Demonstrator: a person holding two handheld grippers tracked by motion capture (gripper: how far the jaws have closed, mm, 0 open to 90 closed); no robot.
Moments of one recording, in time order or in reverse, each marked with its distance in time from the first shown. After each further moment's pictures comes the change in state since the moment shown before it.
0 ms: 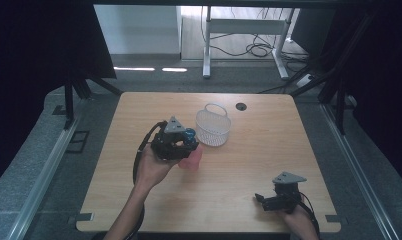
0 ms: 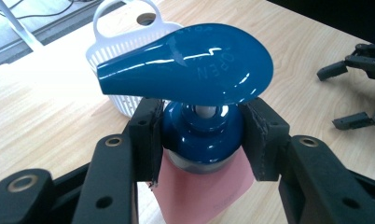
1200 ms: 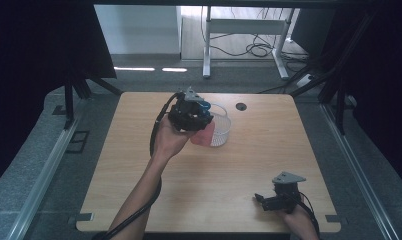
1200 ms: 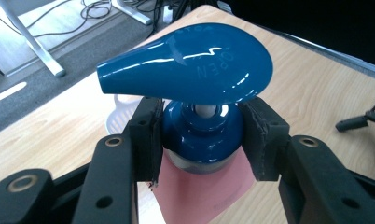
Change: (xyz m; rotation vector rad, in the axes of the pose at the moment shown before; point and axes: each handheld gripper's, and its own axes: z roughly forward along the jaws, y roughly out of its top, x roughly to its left) left arm 0.012 0.079 0.023 -0.025 0.038 0.014; right arm 0.000 0.000 0.001 -0.001 0.005 -0.008
